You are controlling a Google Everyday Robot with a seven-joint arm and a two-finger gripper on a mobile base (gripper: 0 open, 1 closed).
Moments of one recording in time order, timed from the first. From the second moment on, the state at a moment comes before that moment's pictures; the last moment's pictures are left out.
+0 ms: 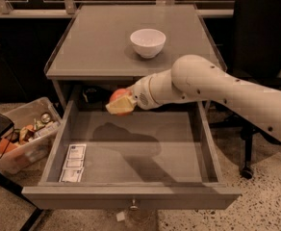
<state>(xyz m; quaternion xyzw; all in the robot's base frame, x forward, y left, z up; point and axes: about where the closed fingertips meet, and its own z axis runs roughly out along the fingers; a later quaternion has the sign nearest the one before) 0.604 0.039 0.794 -0.40 0.79 0.26 0.38</state>
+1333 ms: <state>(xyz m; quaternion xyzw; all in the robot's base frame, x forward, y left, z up) 0.601 0.006 0.614 -0.31 0.86 0.19 0.34</state>
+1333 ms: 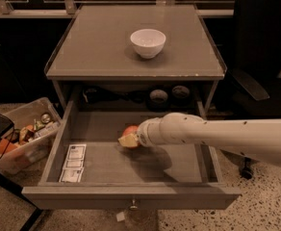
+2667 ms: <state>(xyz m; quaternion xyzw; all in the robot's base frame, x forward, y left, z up) 0.610 -0.007 0.618 -0.29 0.87 0.16 0.37</state>
